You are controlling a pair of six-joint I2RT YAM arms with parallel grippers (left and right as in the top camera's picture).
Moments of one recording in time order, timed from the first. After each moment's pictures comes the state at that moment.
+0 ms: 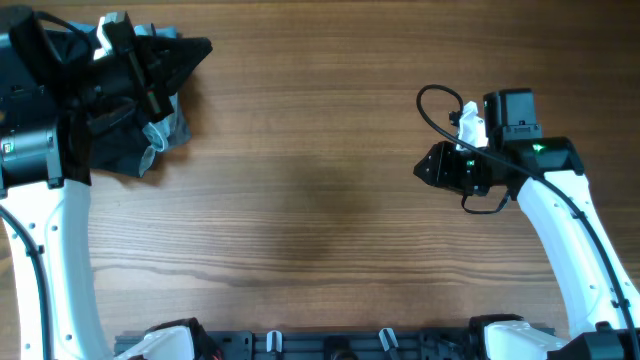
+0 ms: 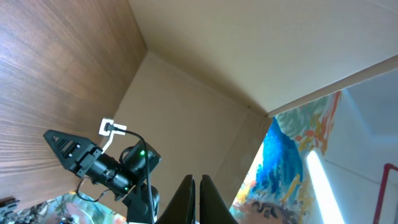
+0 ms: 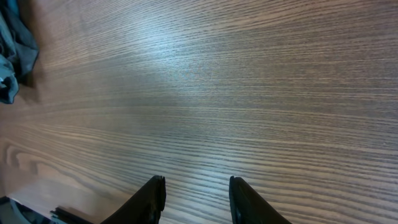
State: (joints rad) left arm 0.18 1.36 1.54 -0.62 1.14 -1.52; right arm 0.07 1.37 1.07 -0.94 -0.44 0.29
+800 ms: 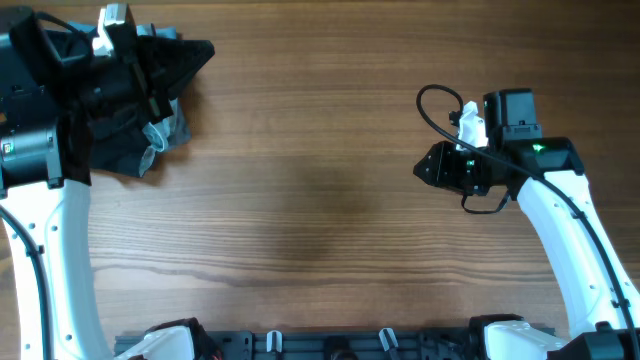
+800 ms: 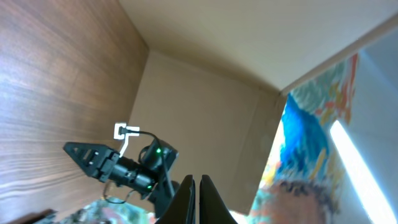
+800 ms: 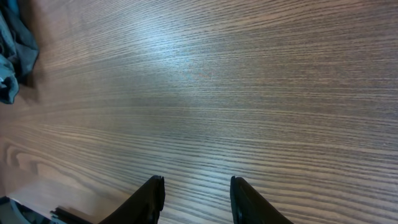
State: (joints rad) left arm 0.18 1.36 1.54 -0.63 1.19 -1.31; right arm 0.07 1.37 1.07 -0.94 -0.44 0.29
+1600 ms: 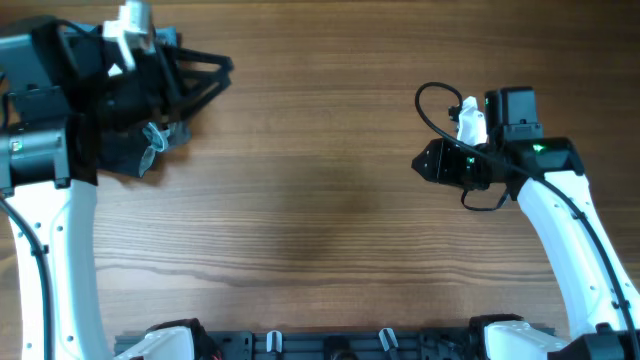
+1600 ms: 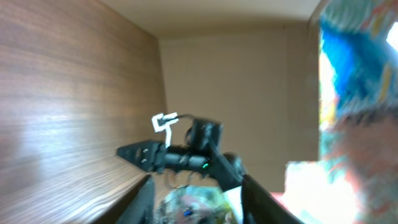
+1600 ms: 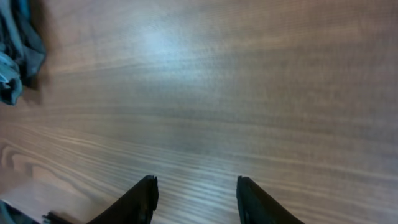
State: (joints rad) left arm 0.14 1.36 1.54 -0.80 1.23 -0.70; right arm 0.07 1.37 1.07 -0.89 -0.44 0.26
